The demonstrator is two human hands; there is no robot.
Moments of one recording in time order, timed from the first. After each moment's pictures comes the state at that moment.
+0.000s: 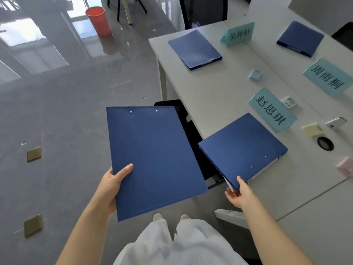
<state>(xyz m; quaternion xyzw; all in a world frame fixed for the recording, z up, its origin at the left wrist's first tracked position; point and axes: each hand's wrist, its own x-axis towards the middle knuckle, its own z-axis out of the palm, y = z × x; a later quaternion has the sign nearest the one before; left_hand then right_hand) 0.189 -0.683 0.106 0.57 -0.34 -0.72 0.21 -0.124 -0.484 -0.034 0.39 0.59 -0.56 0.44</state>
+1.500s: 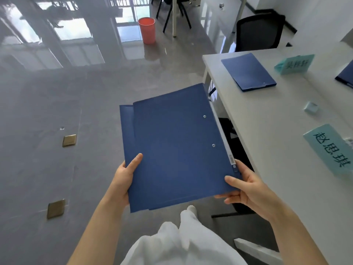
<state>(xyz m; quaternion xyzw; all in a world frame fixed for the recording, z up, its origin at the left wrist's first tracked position) 0.301 -0.780 0.119 0.56 -0.27 -0.72 0.31 0.024 -0.641 0.150 -0.24 0.58 -0.44 0.64</state>
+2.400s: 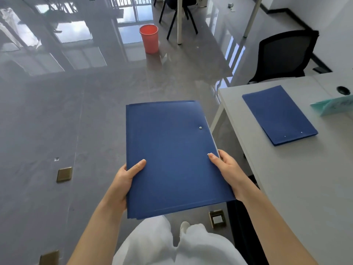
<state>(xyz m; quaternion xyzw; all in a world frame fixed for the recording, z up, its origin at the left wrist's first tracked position) 0.209 -1.127 0.124 0.56 -0.29 -0.73 0.27 -0.051 -1.050 0.114 -0.23 0.66 -0.43 0.57</state>
